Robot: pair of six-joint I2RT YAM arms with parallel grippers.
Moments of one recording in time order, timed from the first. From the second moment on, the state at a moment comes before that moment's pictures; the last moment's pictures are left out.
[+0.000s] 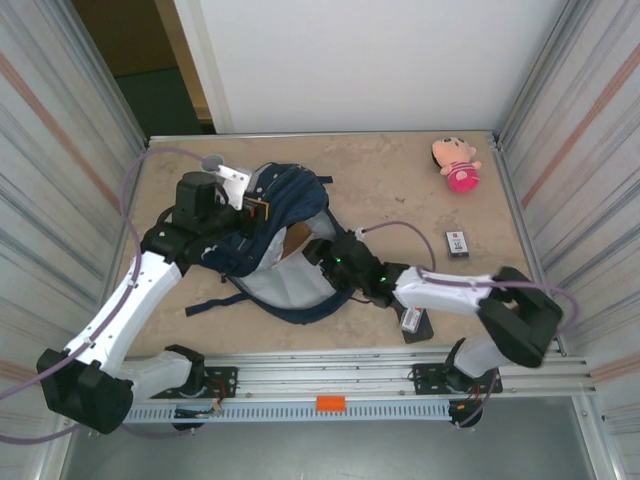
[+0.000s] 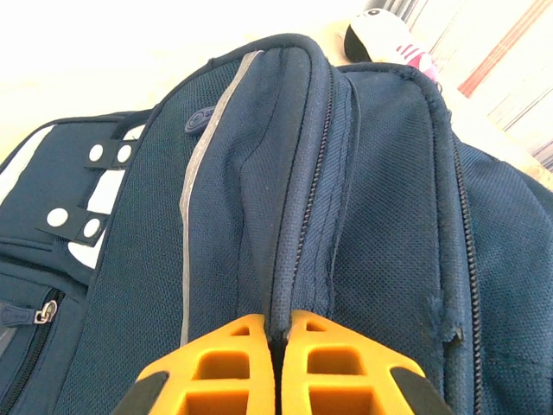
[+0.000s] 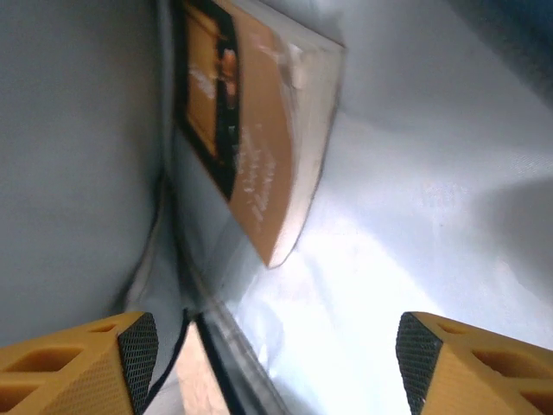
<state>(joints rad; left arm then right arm) -0.37 1.11 1.03 -0.45 0.31 -0.07 0.94 1.41 0.74 0.09 0.11 1.43</state>
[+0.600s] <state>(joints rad) -0.72 1.33 0.75 -0.23 0.12 -0.02 0.71 1.03 0.86 -0.54 0.07 0.93</state>
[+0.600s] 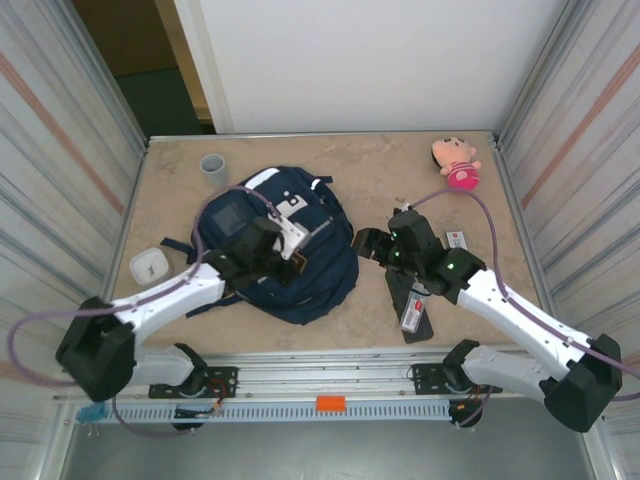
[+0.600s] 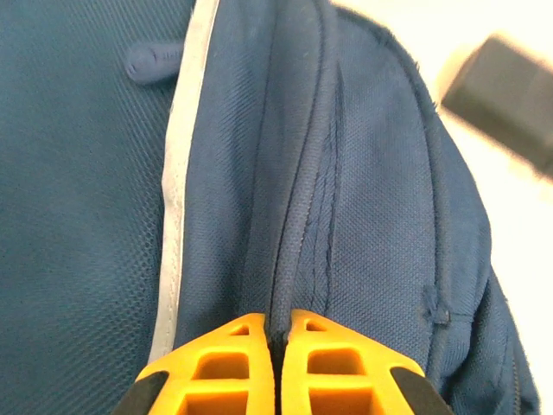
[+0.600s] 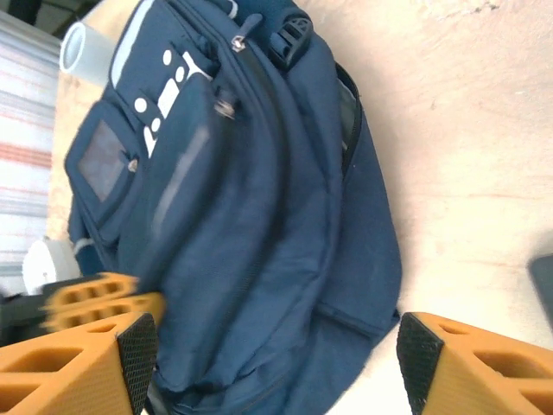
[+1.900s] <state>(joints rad) -0.26 0.72 0.52 -0.41 0.19 -0.36 1.08 1.77 1.12 -0.49 -0.04 -0.59</state>
